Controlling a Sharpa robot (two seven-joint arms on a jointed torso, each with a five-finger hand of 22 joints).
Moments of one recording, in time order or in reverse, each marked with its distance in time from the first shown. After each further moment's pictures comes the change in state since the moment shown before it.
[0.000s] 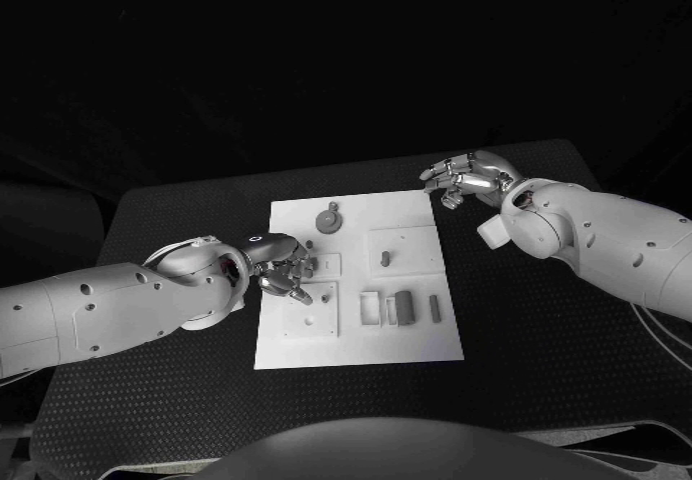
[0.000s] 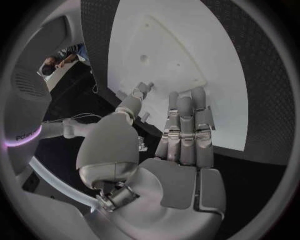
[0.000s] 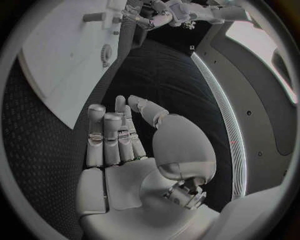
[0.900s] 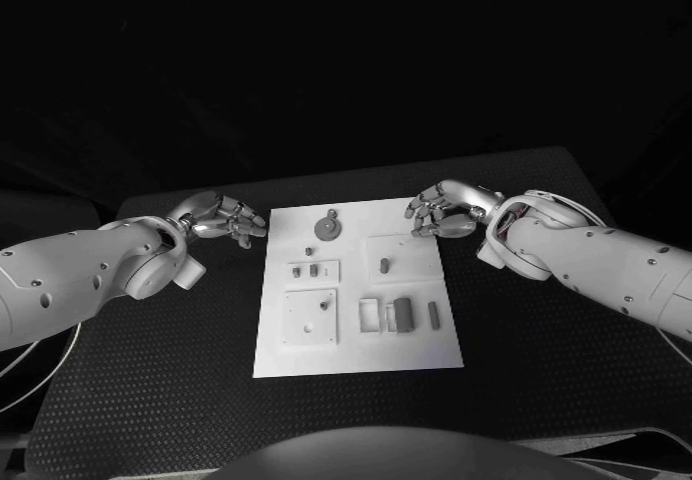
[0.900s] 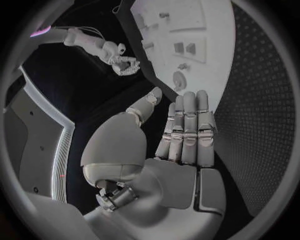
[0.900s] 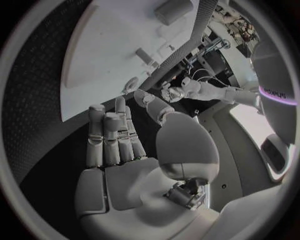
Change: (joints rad) left arm 0.005 -0.068 0.101 -0.258 0.834 0.127 0.296; left_hand 0.073 0.113 0.091 0.000 0.000 0.022 0.017 0.030 -0.006 -0.123 0.064 -0.091 -0.073 -0.113 0.074 -0.197 -0.098 0.000 -0.152 0.073 -0.118 -0.074; right arm -0.025 -0.031 -0.012 0.143 -0.734 -0.137 0.009; right_hand -0.027 -0.087 -0.067 0.006 0.000 -0.037 0.005 -0.021 -0.017 -0.025 0.014 -0.017 -0.013 0.001 0.013 0.001 -0.011 0.000 0.009 -0.006 -0.001 0.000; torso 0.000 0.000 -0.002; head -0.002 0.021
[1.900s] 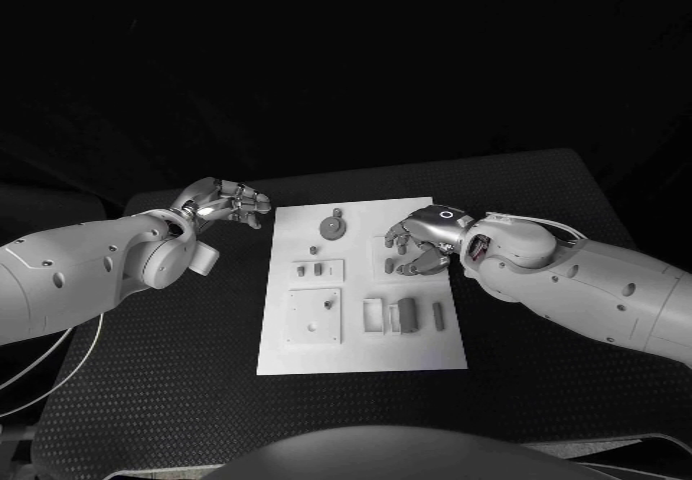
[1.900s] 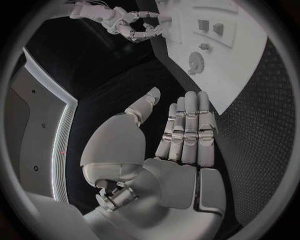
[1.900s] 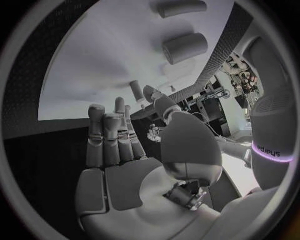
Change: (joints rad) left arm 0.002 0.026 0.002 -0.015 0.203 -0.042 0.051; left_hand -0.022 -0.011 -0.016 0.000 0.000 -0.037 0.017 -0.016 -0.008 -0.024 0.013 0.000 -0.024 -0.009 0.009 -0.027 -0.006 0.000 -0.019 0.012 0.000 -0.023; right arm -0.002 0.031 -0.064 0.130 -0.450 -0.017 -0.145; right_hand -0.033 -0.054 -0.052 0.015 0.000 -0.046 0.000 -0.005 -0.009 -0.016 0.002 -0.002 -0.003 0.000 0.007 -0.004 -0.007 -0.001 0.000 0.000 -0.018 0.000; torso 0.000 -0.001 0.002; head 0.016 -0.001
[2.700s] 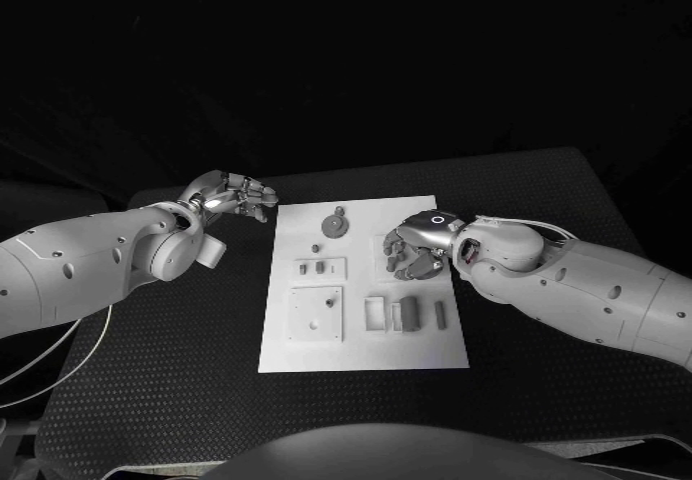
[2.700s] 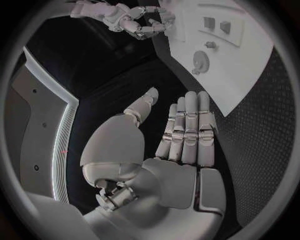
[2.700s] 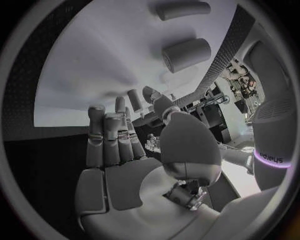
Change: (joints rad) left arm 0.012 0.019 0.000 -0.009 0.006 -0.001 -0.001; left_hand -0.026 0.003 -0.018 -0.001 0.000 -0.009 0.002 0.000 -0.001 -0.004 0.003 0.000 -0.008 -0.004 0.004 -0.004 0.001 0.000 -0.007 0.000 0.000 -0.008; right arm 0.004 0.039 -0.024 -0.020 -0.042 0.043 -0.030; right_hand 0.001 0.018 -0.007 0.007 0.000 0.024 -0.001 0.031 0.008 0.025 -0.018 0.023 0.012 0.010 -0.010 0.000 -0.003 0.000 0.015 -0.008 0.000 0.000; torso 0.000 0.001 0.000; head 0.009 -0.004
